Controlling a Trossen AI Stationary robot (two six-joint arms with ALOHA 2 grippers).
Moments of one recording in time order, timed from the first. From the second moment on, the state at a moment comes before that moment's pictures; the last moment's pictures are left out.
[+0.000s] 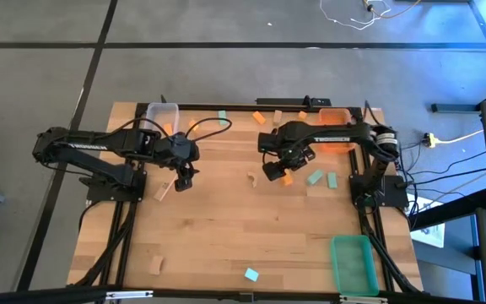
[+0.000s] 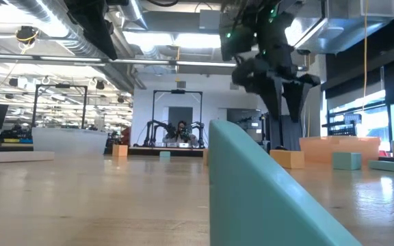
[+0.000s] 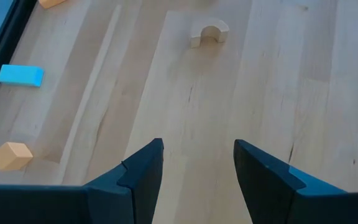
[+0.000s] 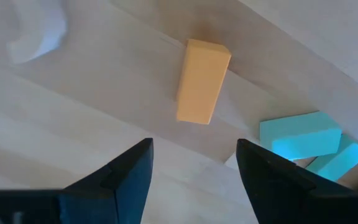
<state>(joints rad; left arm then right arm) 0.00 1.10 1.05 -0.85 -0.17 -0.20 -0.19 1.86 1.44 -1.25 -0.13 0.89</state>
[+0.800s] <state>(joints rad) 0.00 1.10 1.05 -0.85 -0.17 -0.20 -0.22 2.09 1.44 -1.15 -0.08 0.77</state>
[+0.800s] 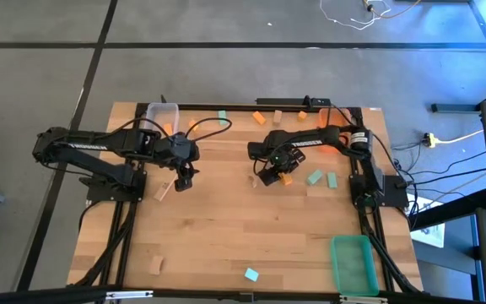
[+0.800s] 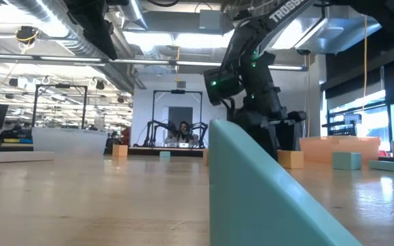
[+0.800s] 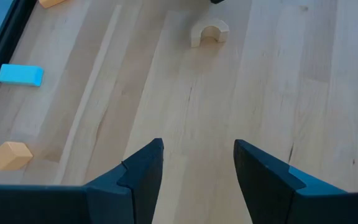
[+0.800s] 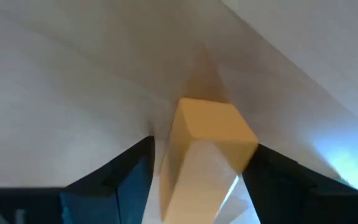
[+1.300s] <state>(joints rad) 0.00 1.10 1.05 -0.85 -0.17 -0.21 -0.23 2.13 1.45 -1.10 -0.12 0.62</state>
